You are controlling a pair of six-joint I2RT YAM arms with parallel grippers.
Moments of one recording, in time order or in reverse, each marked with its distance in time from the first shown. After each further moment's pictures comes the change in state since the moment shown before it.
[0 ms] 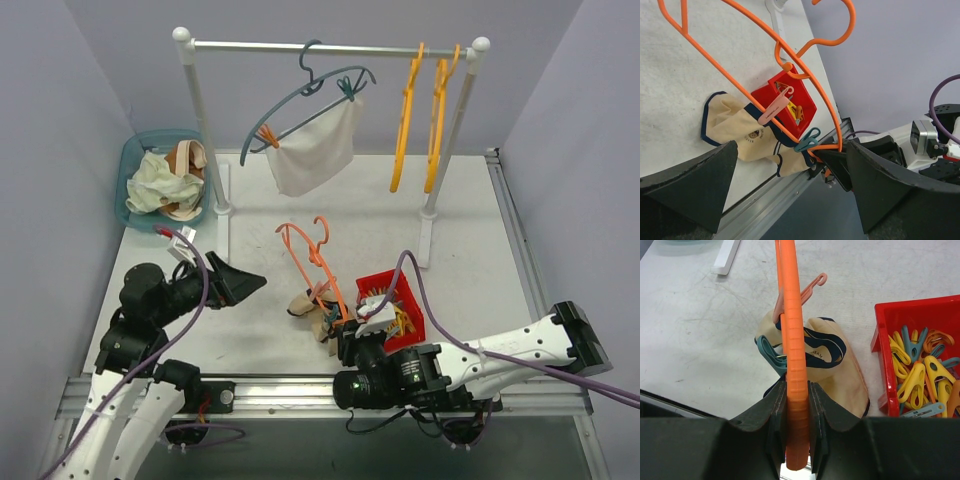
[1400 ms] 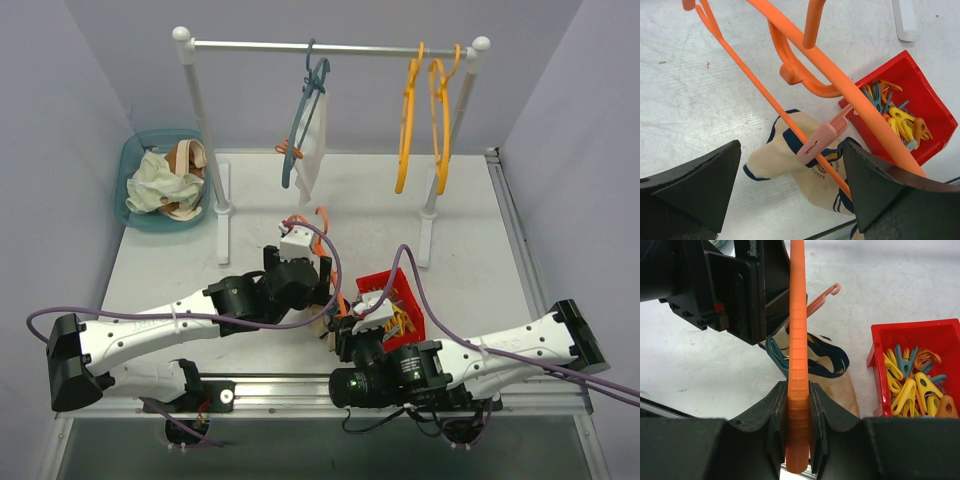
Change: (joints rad) left arm -0.894 0.751 0.354 -0.049 -1.155 0.184; right arm 0.006 0.022 0.089 -0.037 0.046 -0.066
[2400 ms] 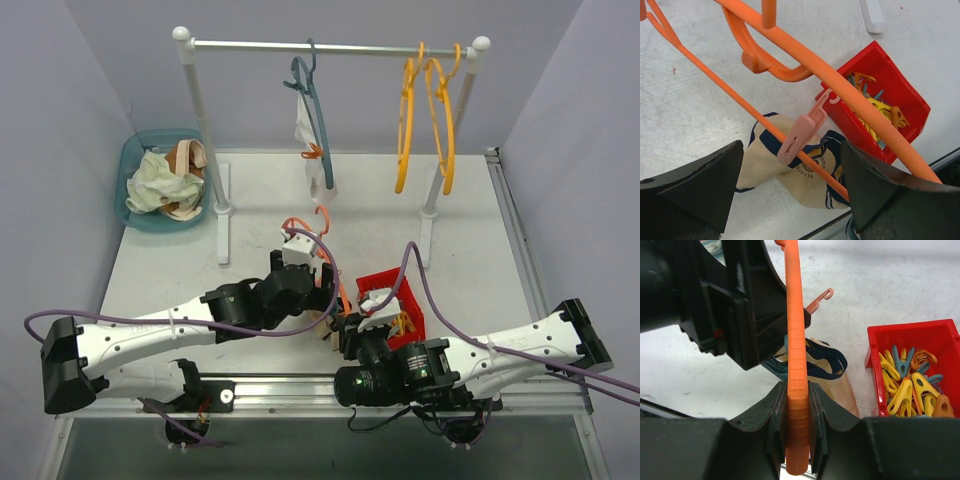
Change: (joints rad) left arm -0.021 -0.050 -0.090 0.143 0.064 0.034; right arm 0.001 -0.030 0.010 -0.048 0.010 0.032
